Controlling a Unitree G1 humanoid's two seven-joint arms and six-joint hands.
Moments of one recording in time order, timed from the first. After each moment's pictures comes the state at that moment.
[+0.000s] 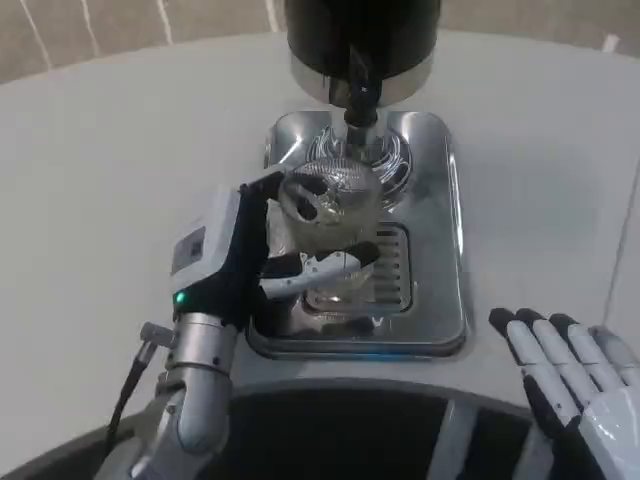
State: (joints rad) left arm -0.72 0.21 -0.16 0.86 0.59 -0.50 0.54; right arm 0.60 -0.20 -0.01 -0.86 -1.08 -0.17 0.10
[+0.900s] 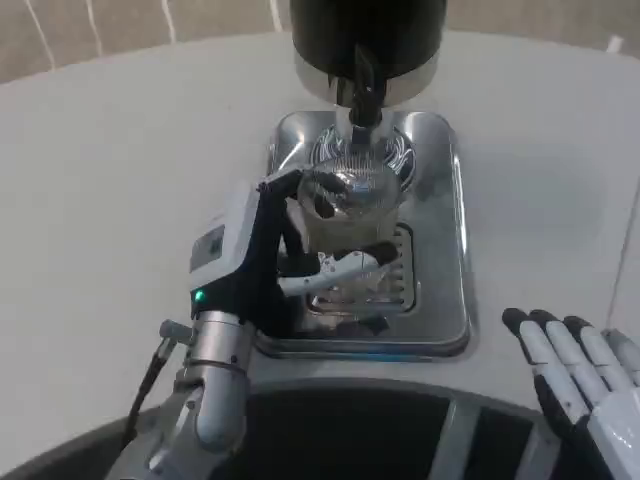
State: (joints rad) left arm -0.76 0.20 -0.22 0.92 0.57 -0.51 0.58; right arm 0.60 -0.17 0.00 -0.86 -1.11 -0.14 0.10
